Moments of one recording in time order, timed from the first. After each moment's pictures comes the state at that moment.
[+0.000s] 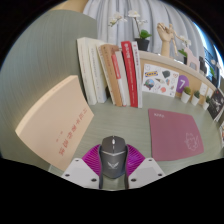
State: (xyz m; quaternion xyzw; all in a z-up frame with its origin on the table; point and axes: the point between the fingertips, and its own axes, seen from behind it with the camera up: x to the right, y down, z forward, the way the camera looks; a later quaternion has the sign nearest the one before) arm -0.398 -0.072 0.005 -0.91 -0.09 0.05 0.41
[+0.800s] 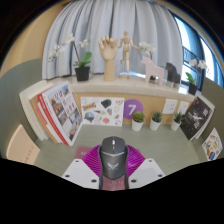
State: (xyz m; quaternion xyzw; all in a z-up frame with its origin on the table) arm -0.144 0.047 0.119 -0.87 -0.02 0.00 0.49
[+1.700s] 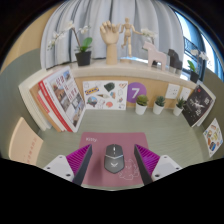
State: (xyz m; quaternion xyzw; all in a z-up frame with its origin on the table) arm -0.163 0.013 0.086 -0.91 -0.01 0.00 0.41
